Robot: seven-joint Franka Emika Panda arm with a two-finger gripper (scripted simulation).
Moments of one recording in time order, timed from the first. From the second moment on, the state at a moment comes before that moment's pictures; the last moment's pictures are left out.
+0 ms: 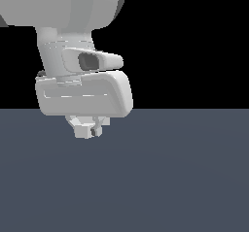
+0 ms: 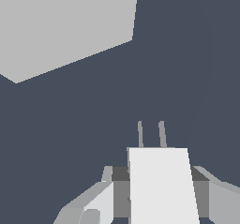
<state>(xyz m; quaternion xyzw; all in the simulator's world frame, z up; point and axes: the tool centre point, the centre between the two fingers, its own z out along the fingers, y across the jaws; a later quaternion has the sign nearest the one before) -0.040 0.077 0.053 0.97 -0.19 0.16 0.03</state>
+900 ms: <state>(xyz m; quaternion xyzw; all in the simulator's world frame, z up) -0.013 0.085 0.092 0.99 -0.01 0.16 0.00</state>
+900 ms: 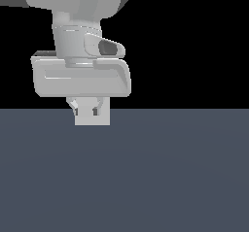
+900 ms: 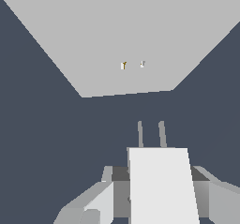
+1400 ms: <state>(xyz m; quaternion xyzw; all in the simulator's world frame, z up) -0.008 0.089 0.100 0.99 0.03 0.16 0.00</state>
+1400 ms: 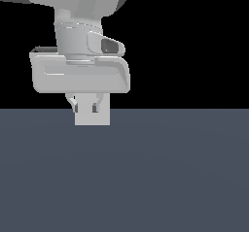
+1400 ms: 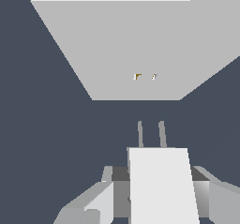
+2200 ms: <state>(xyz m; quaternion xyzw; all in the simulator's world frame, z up) 0.006 0.090 0.100 0.99 0.03 0.16 -0.01</state>
